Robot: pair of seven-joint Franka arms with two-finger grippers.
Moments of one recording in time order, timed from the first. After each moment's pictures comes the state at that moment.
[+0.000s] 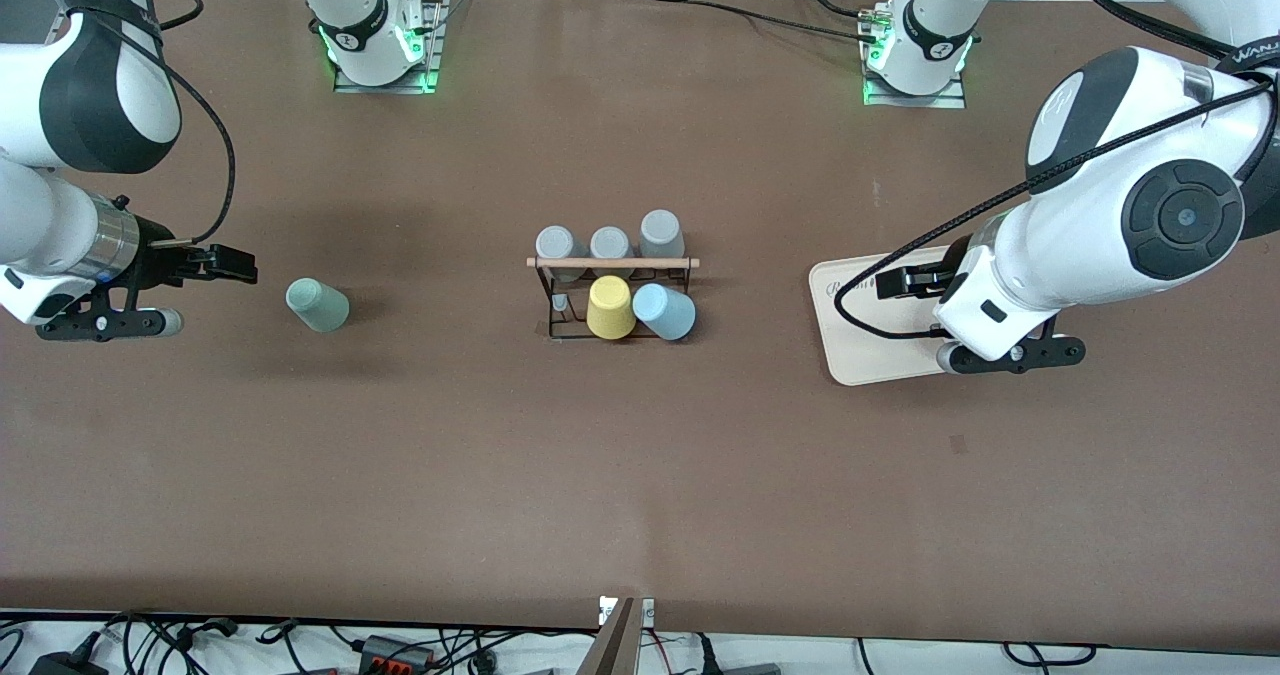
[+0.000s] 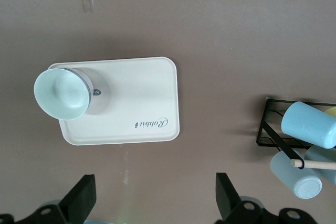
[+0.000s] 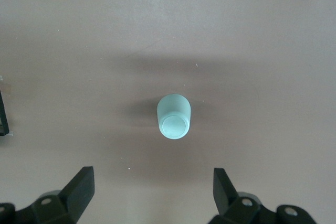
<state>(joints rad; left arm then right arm) -0.11 0.51 -0.22 -1.09 0.00 1.37 -0.43 0.07 0.23 -0.06 -1.63 0.00 1.70 -0.04</state>
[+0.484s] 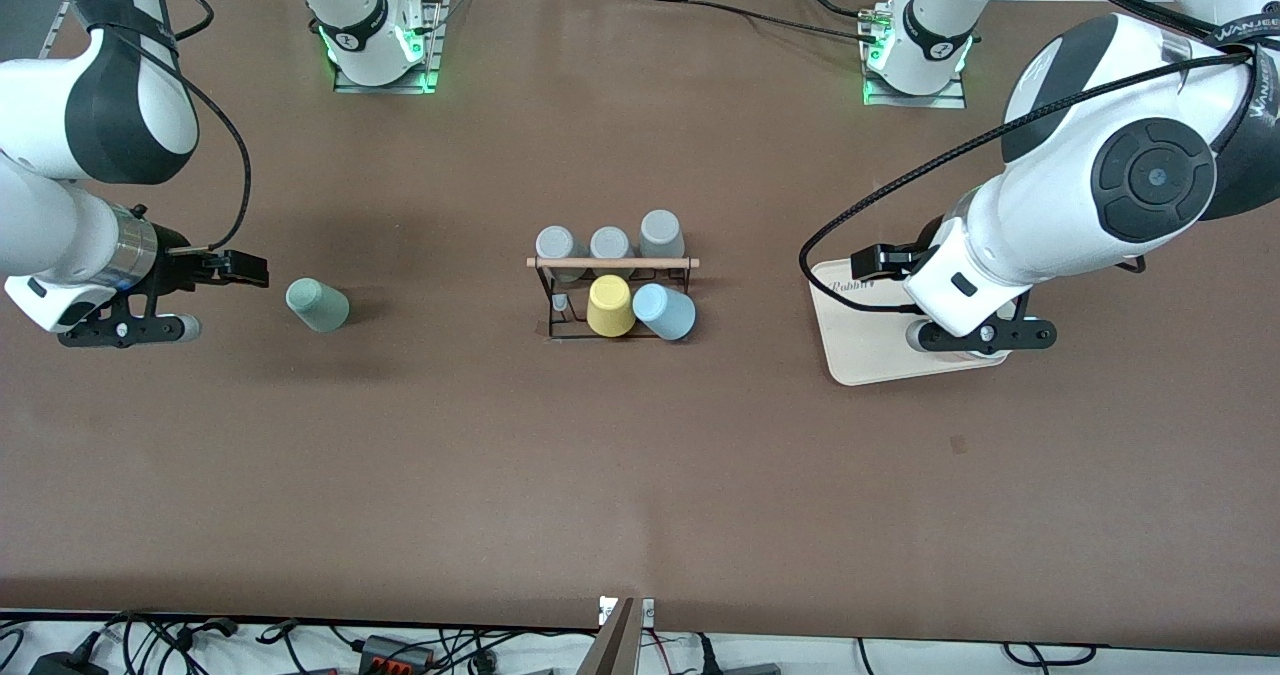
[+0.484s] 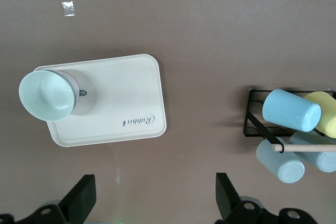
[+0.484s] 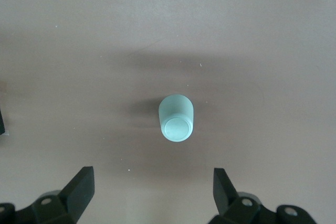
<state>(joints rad) -0.12 0.49 -0.27 -1.09 0.00 1.37 -0.43 0.08 0.26 -0.06 -1.65 0.00 1.72 -0.04</state>
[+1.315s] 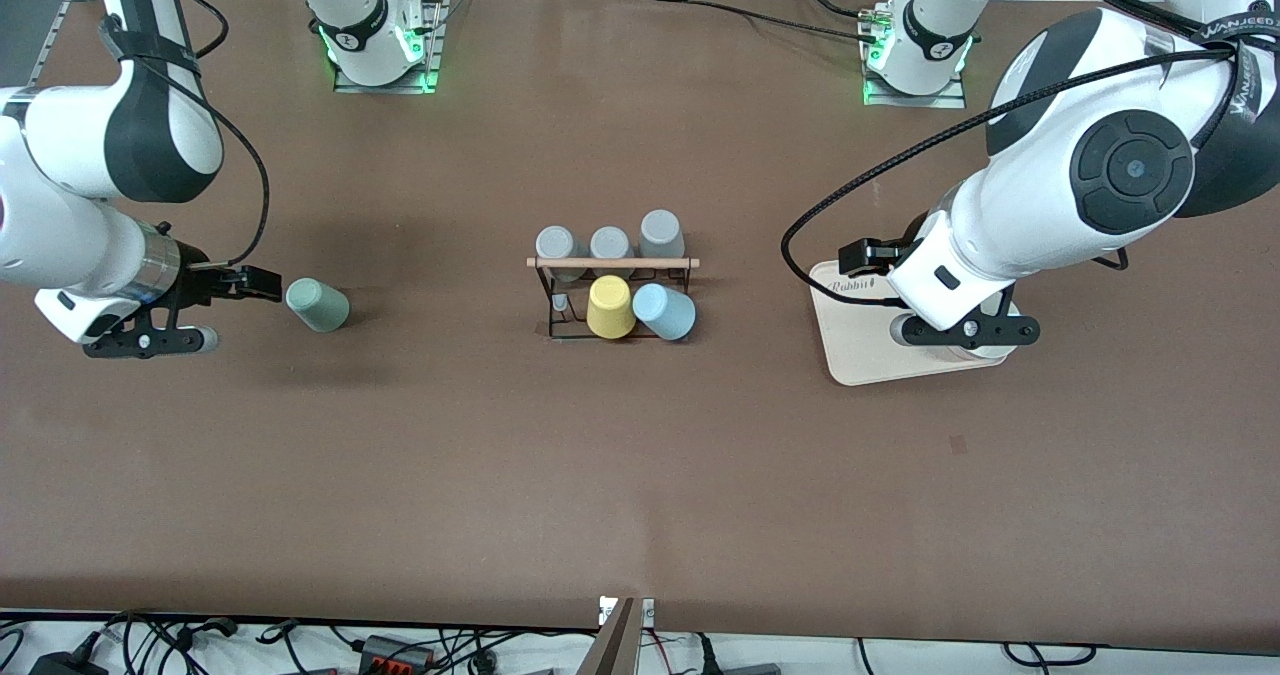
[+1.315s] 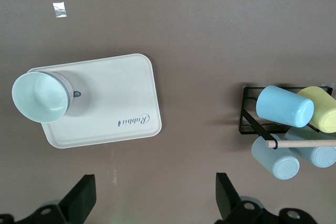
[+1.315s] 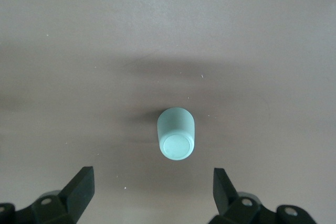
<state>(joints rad) -0.13 0.49 -0.28 -1.09 0.00 1.38 -0.43 0.08 0.27 -0.06 -1.74 0.00 1.86 -0.04</state>
